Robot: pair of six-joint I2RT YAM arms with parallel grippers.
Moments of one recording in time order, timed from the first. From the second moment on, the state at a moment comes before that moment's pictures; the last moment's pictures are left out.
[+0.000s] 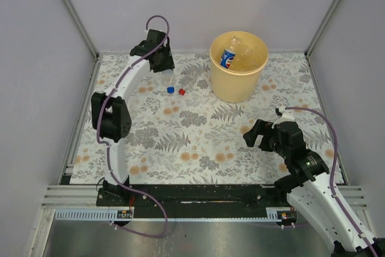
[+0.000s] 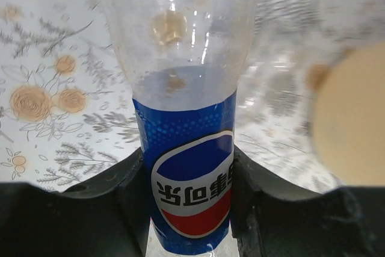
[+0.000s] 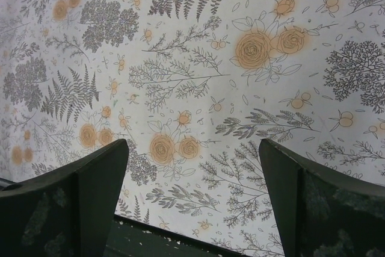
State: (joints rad) left arm -0.27 2.13 1.97 -0.73 -0.06 -0.47; right arm 0.41 0.51 0.56 -0.61 0.01 0.58
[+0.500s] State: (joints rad) left arm -0.56 1.81 1.96 -0.14 0.02 -0.39; right arm 0.41 0.53 0.55 -0.59 -0.02 0.58
